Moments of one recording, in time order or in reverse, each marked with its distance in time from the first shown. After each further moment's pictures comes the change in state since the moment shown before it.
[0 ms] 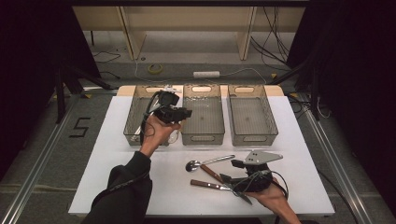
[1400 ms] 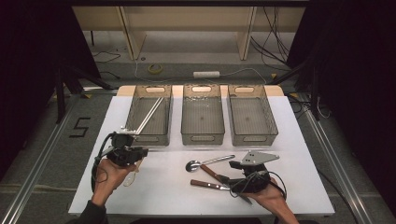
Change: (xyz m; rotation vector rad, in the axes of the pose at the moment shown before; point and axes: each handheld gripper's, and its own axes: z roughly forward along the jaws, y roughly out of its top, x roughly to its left) left arm 0.047 -0.130 -0.083 0.143 0.141 -0.127; right arm 0.004 0.001 0.005 0.026 -0.005 -0.015
